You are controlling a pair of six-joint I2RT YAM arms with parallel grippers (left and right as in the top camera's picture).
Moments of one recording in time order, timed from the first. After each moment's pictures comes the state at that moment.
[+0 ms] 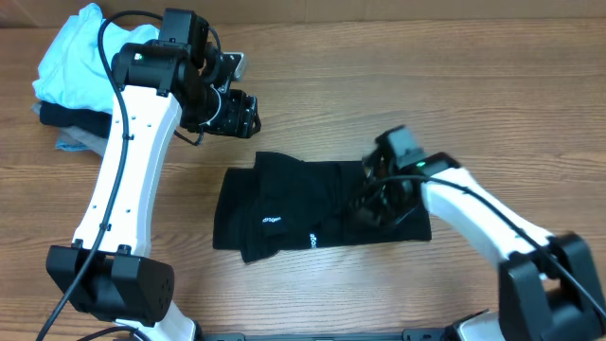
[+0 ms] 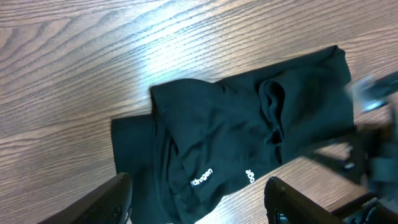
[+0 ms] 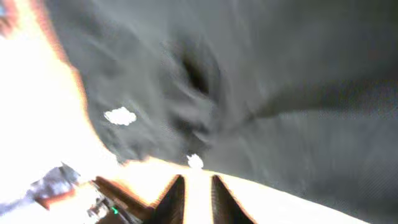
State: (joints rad) left arm -0.15 1.80 1.87 -1.37 0.32 0.00; right arm 0.36 1.61 0.98 -0.67 -0.59 0.62
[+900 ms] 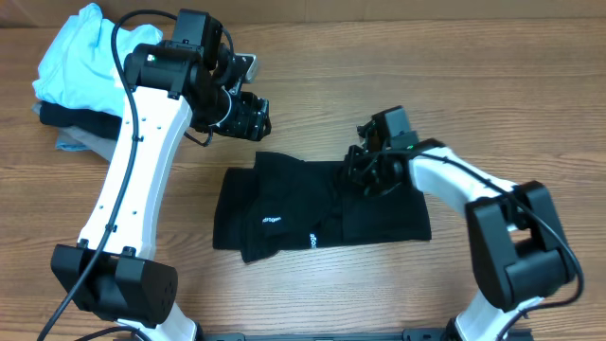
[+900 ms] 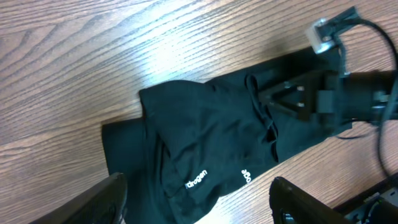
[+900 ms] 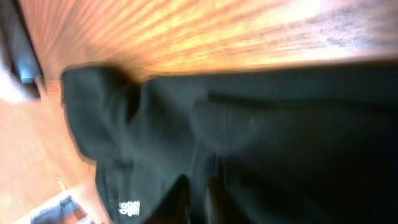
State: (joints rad) left arm -0.20 1.80 1.87 -1.36 0.31 0.00; right arm 0.31 1.86 1.06 -0.39 -0.60 0.63
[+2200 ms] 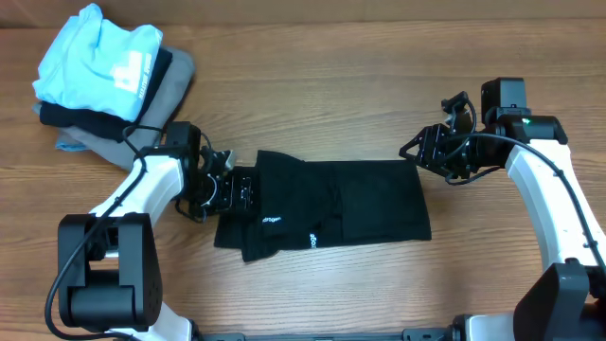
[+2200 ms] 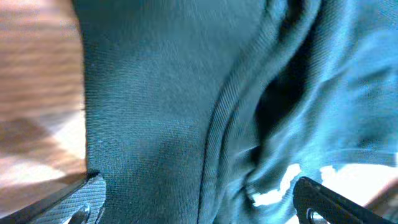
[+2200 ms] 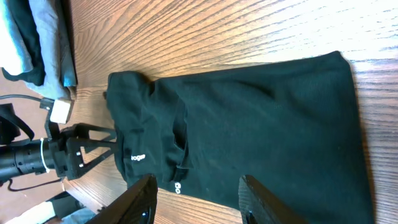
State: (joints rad) left arm -0.02 1.78 0.98 -0.76 0.50 0.00; right arm -0.05 1.58 1.24 -0.97 -0.64 0.22
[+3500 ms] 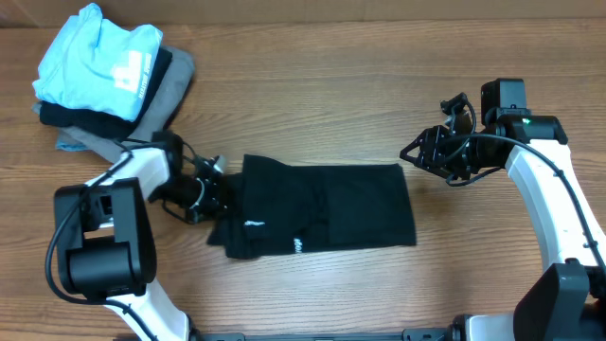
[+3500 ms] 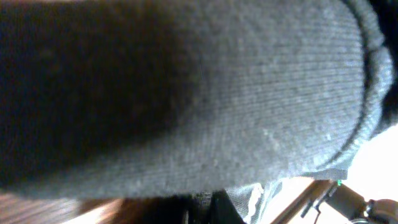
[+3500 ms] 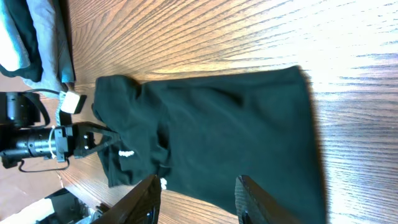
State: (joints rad) left arm 0.12 1.93 1.04 -0.89 0.65 0.09; right arm -0.05 1.58 1.24 -0.98 -0.64 0.21
